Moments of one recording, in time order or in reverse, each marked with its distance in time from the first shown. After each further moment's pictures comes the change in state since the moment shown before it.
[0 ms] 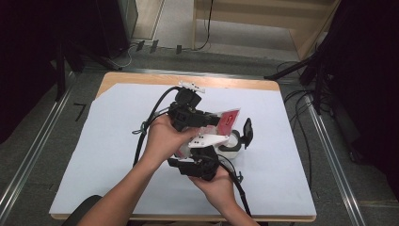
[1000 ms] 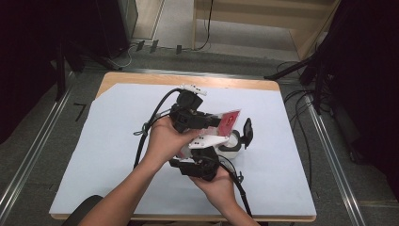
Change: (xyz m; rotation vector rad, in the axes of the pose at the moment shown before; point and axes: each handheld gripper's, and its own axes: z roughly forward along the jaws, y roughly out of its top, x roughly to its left) left arm -0.001 -0.003 0.004 -0.001 0.007 0.012; right arm -0.003 -0.004 0.002 0.011 -0.015 -0.012
